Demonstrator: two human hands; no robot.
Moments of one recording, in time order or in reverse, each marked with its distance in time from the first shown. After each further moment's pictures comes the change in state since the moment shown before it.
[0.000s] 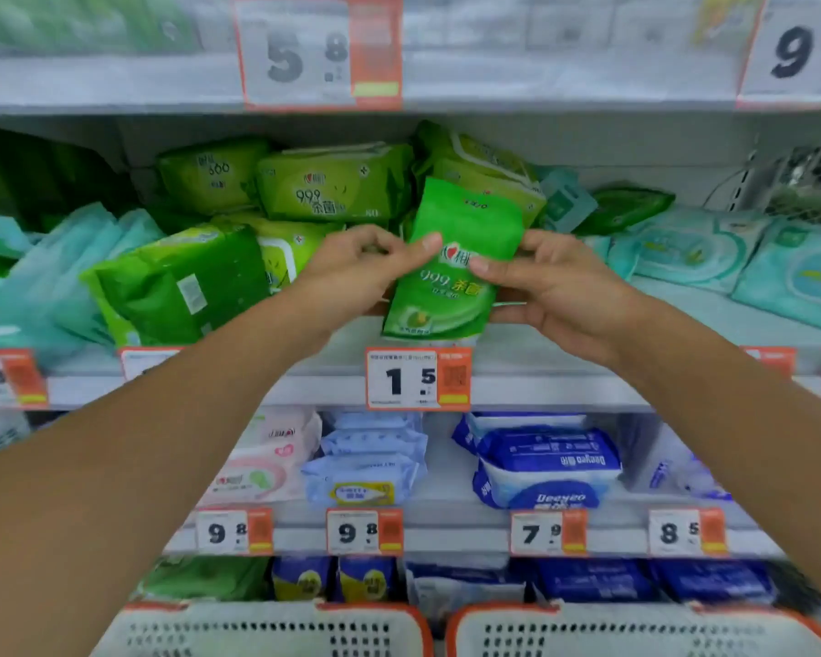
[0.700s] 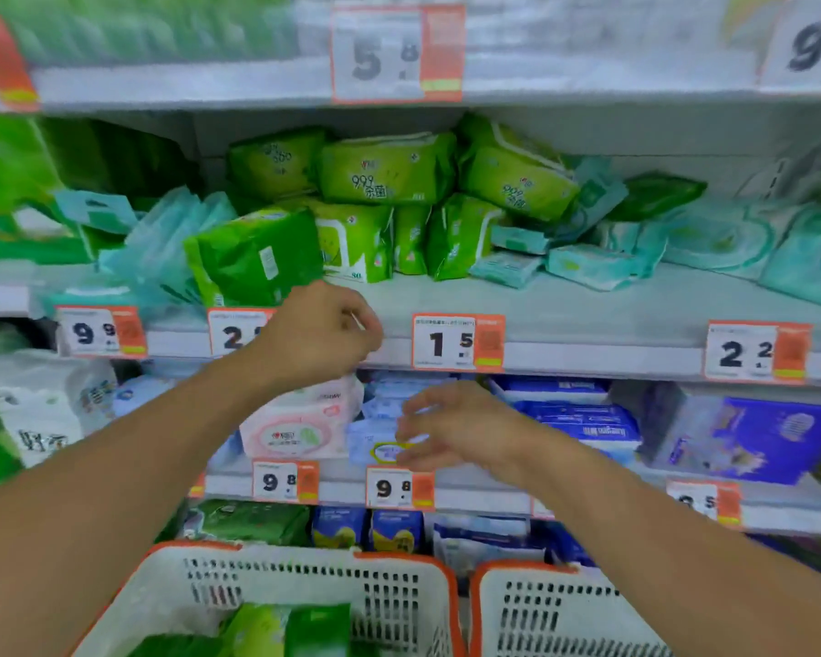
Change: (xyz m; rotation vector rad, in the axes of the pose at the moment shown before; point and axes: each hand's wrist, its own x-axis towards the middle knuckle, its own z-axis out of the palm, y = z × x) left_hand -0.085 -0.031 -0.061 0.747 0.072 0.001; right_hand -0.070 0.091 0.110 -0.110 -0.137 0.547
